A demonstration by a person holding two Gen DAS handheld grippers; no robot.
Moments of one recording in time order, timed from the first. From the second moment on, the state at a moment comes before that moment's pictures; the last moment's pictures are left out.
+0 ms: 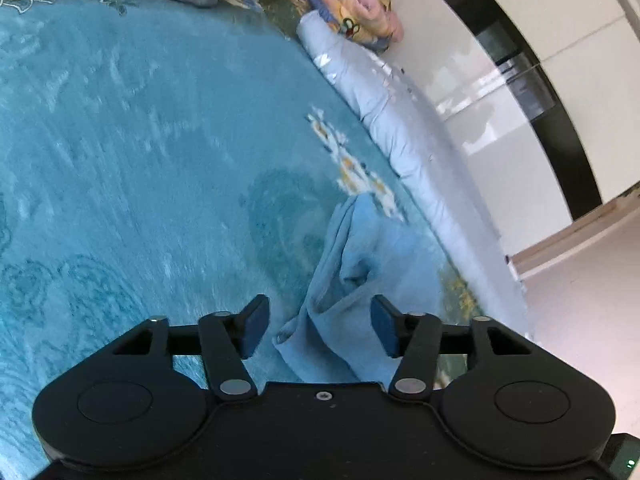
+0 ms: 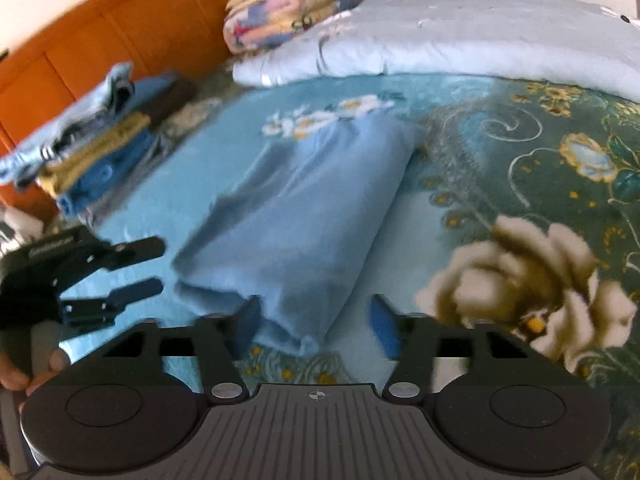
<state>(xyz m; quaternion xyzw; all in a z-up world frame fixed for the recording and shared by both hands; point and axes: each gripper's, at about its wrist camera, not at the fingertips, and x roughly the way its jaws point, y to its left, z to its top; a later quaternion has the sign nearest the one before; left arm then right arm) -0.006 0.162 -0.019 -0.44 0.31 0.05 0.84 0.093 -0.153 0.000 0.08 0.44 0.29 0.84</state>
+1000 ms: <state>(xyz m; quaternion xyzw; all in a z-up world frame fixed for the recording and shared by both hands) 0.062 0.159 -0.048 -0.44 0.37 -0.02 0.82 0.137 -0.175 -0.080 0.40 0.51 0.27 0.71</state>
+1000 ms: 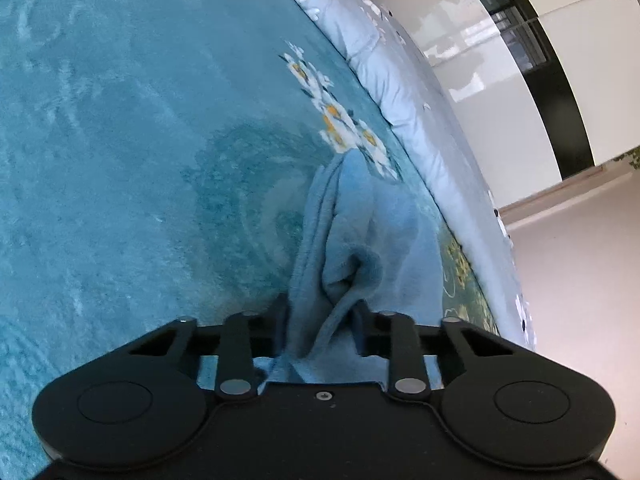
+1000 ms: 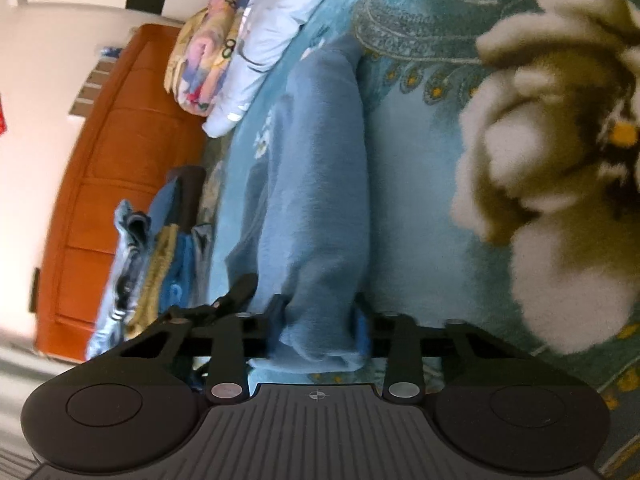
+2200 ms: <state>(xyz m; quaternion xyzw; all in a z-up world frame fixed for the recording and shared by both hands) 0.095 0.161 -0.032 -0.46 0.36 -0.03 0.81 0.106 -0.264 -0.071 0.39 0.47 0.24 0.76</state>
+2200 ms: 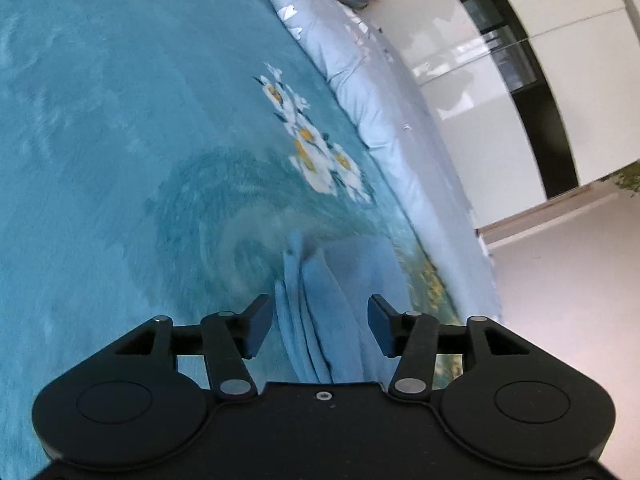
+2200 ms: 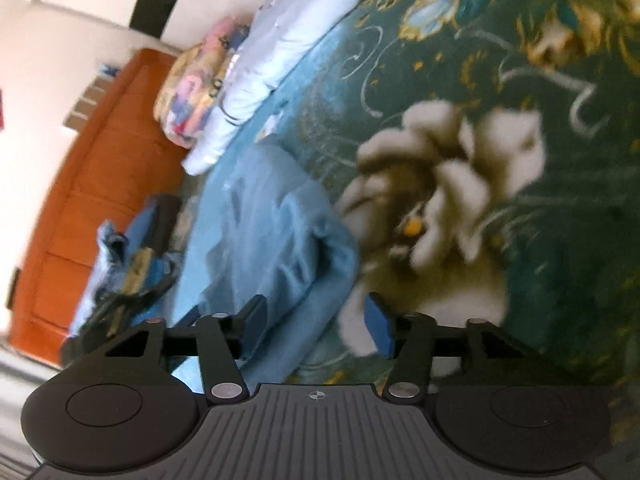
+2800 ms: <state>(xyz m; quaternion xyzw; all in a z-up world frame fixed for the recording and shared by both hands) 0.139 0.139 -0.057 -0.46 0.37 0.01 0.81 0.121 -0.225 -0.089 0.44 0.47 0.21 0.74</state>
